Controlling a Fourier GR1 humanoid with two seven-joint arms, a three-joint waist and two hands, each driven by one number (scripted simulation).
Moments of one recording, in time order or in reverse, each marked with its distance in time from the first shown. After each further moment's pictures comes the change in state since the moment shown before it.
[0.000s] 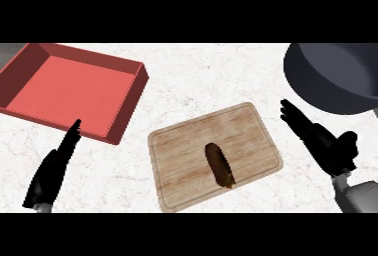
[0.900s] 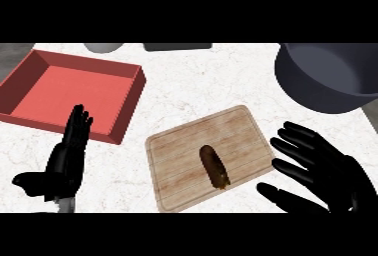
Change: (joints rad) left arm -0.023 -0.219 0.067 -0.085 0.129 0.064 -0.219; right arm 0.119 -0.072 0.110 -0.587 0.808 -0.509 -0.446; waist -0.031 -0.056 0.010
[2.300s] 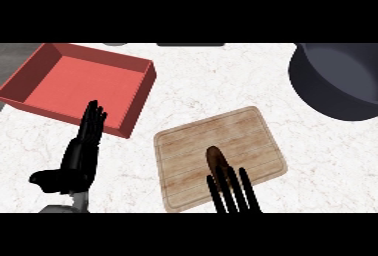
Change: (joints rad) left arm -0.046 -0.061 -0.015 0.045 -0.024 -0.045 -0.052; right arm 0.292 0.452 0.400 0.079 1.283 0.579 0.864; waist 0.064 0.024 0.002
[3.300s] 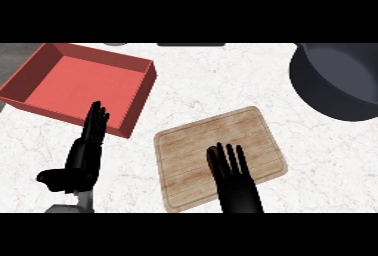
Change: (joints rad) left arm 0.002 -0.070 0.052 0.024 -0.068 -0.051 -0.006; right arm -0.170 0.096 -0.155 0.322 -0.039 -0.069 0.003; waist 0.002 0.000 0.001
